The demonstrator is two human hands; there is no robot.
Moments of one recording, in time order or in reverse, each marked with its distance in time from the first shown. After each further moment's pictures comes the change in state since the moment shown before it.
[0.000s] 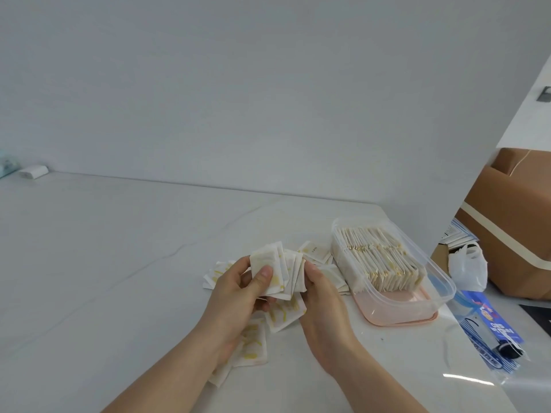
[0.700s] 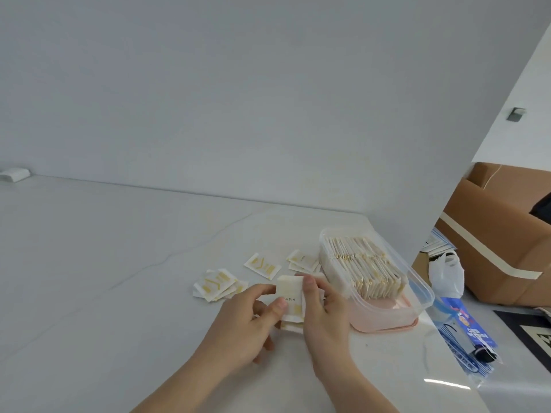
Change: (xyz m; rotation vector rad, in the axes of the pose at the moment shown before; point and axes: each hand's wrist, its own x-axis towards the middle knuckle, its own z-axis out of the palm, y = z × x) left_hand -0.021 0.008 0.009 0.533 -0.141 -0.022; right_hand -0.008 0.000 -0.005 -0.361 0.432 -0.233
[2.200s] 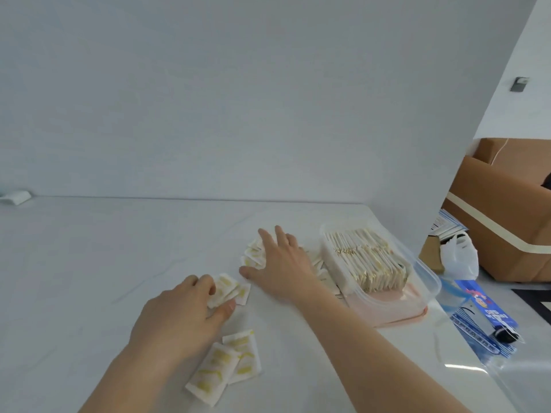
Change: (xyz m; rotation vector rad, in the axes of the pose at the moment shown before) left_hand 0.007 -0.007 -0.073 1.079 0.190 0.014; right_hand 0.093 -0.002 0.062 -1.134 -0.446 -0.348
